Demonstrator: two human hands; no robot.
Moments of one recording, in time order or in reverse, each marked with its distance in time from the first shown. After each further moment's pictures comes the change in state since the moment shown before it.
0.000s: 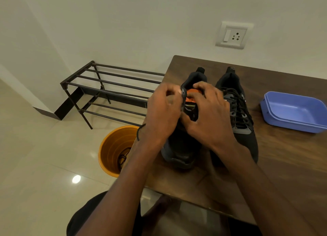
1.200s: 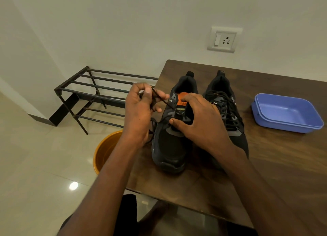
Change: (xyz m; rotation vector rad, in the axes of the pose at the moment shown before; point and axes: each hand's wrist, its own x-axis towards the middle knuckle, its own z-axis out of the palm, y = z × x) left_hand 0.013 -0.003 -0.019 -0.502 0.041 -0.195; right_hand 0.002 0.015 -0.003 0.095 -0.096 0.007
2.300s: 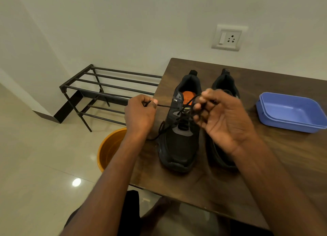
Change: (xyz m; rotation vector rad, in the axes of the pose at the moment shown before) left_hand 0.004 -0.018 -0.016 0.729 0.211 -0.100; right_hand -0.010 -0.029 -0.050 1.560 -0.082 0.598
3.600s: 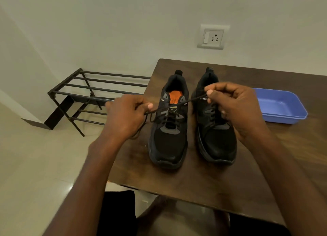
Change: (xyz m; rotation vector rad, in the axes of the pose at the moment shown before) left_hand -0.011 0.021 -0.036 0.350 -0.287 0.358; right_hand -0.007 -0.032 -0.049 -0.690 0.207 -0.444
